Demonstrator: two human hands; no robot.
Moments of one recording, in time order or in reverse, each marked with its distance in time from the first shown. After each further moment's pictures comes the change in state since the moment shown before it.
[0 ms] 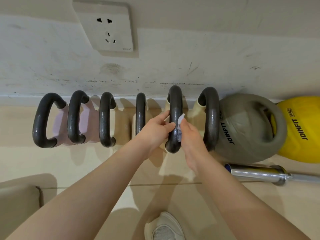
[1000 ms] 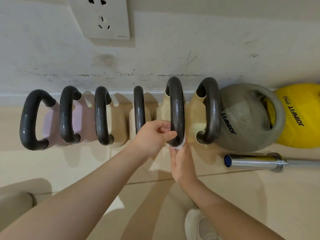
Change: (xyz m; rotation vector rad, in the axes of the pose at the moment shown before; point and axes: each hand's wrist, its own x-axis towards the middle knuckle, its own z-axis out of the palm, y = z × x) left_hand -0.014 -0.024 -0.014 0.189 0.001 0.041; right_hand -0.007 0.105 0.008 -0.520 0.196 -0.503
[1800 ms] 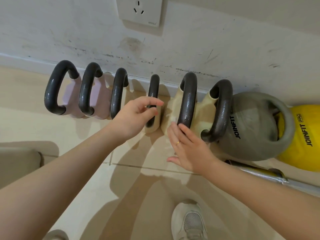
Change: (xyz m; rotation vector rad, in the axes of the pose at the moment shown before) left_hand -0.039 0.003 -0.040 0.052 0.234 0.146; right_hand 0.026 -0.022 -0.058 -1.645 -0.314 -1.021
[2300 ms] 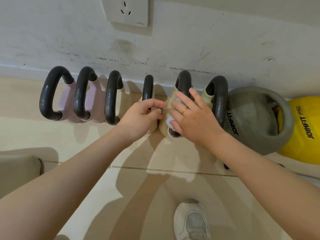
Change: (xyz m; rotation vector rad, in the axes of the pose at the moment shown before) left_hand 0.008 0.003 0.023 -0.039 -0.013 -0.016; right_hand 0.033 0.049 0.007 0.303 0.415 0.145
